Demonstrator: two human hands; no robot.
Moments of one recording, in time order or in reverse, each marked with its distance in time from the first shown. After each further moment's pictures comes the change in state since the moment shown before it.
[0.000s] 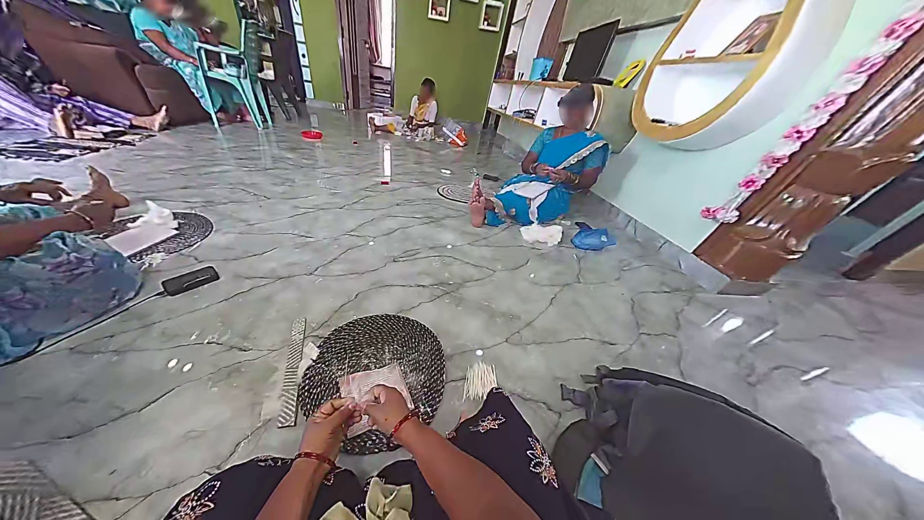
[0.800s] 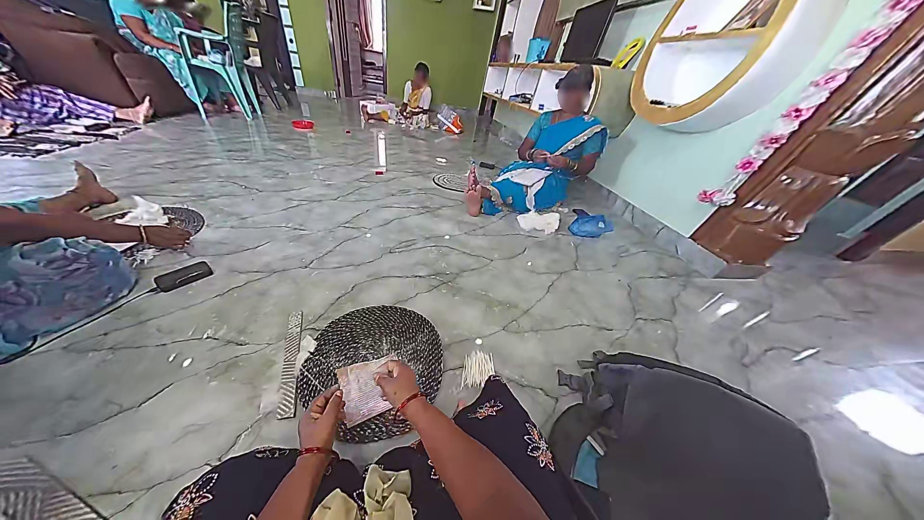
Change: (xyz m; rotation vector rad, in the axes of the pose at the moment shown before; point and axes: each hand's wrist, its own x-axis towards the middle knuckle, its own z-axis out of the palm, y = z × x) left_hand -0.001 -0.006 -0.003 0.461 0.155 0.097; right_hand 0.004 0.001 -0.022 0.079 0.188 0.003
